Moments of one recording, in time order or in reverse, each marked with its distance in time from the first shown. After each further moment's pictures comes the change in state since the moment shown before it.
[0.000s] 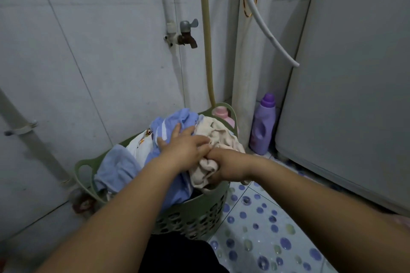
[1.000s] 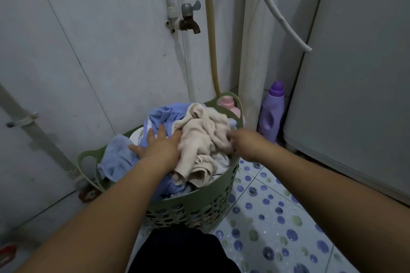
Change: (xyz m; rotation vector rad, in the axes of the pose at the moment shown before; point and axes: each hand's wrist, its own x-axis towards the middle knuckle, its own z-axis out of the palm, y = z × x) left_hand 0.002 -0.044 0.021 0.134 -0.067 -0.311; right_hand 0.018 0.042 -0.008 -0.198 0.253 0.198
